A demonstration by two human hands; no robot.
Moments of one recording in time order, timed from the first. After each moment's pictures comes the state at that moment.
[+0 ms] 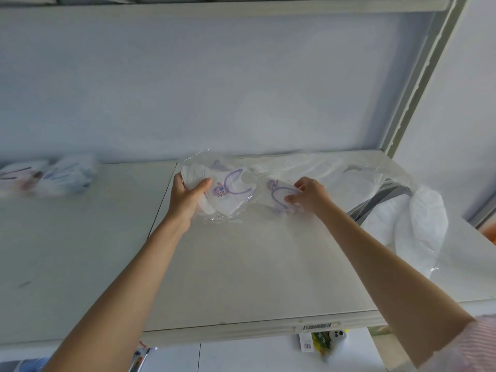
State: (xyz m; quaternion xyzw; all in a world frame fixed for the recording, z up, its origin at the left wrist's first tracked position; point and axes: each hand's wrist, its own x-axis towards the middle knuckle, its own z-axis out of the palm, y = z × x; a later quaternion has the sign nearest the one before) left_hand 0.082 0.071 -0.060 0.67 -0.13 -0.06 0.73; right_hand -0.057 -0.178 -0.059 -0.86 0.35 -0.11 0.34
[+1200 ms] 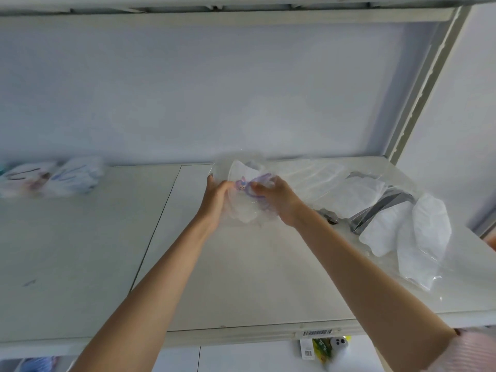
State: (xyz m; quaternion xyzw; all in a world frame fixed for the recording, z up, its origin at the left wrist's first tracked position) left_hand 0.044 0.029 -0.043 0.62 -0.15 -0.17 0.76; right_hand -0.039 -0.100 -0.028 -0.70 0.14 -0.12 0.69
